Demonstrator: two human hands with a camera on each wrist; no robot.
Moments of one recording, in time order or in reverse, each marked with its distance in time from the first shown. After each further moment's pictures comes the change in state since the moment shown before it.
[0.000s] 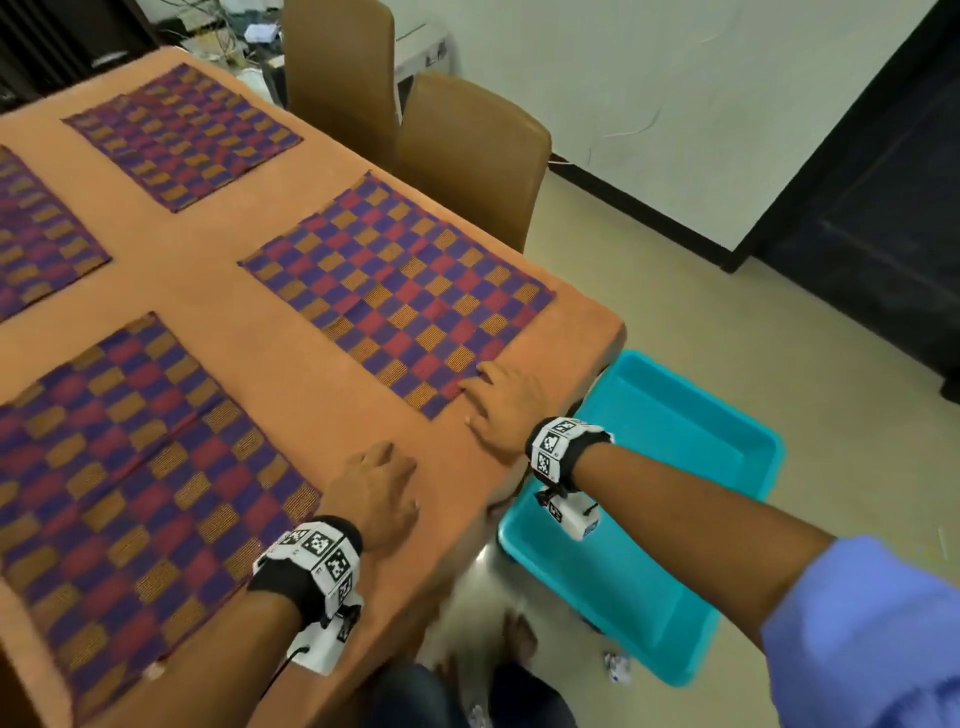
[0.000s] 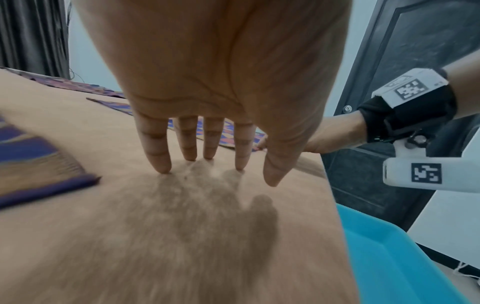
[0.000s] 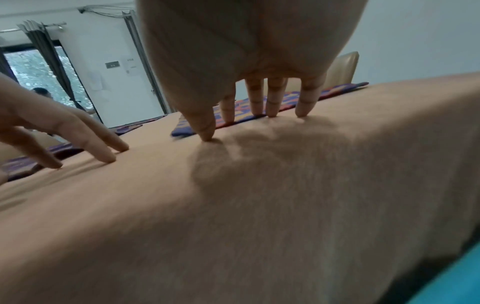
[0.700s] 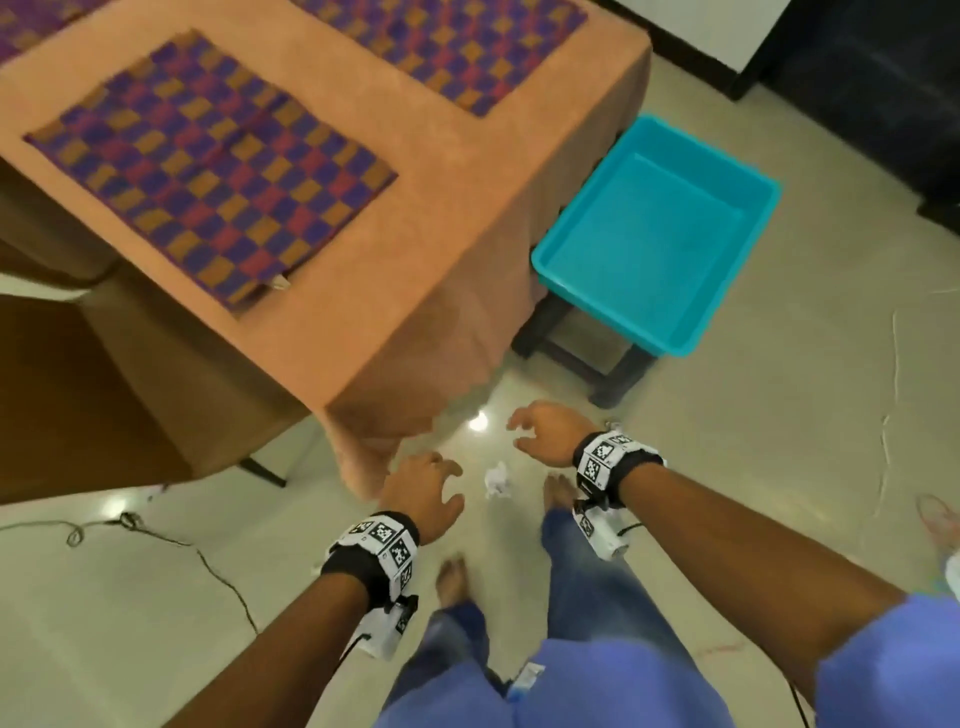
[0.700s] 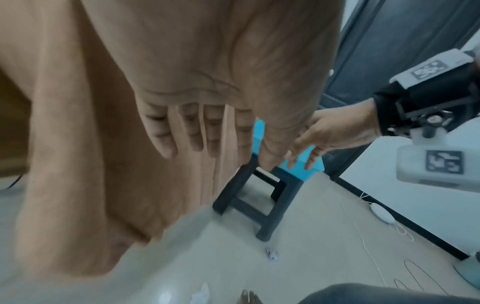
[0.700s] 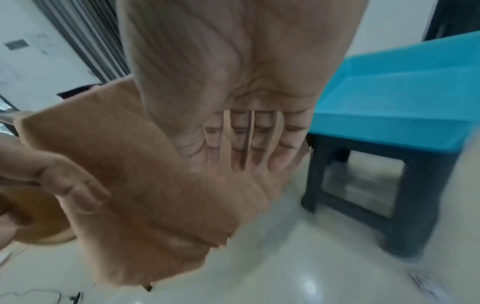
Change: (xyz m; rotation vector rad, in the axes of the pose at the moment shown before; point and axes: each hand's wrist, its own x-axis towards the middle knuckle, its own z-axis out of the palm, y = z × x) left_hand -0.331 -0.058 0.266 -0.119 -0.188 0.054; right_hand -0.378 -0.170 0.185 0.302 -0.480 0.190
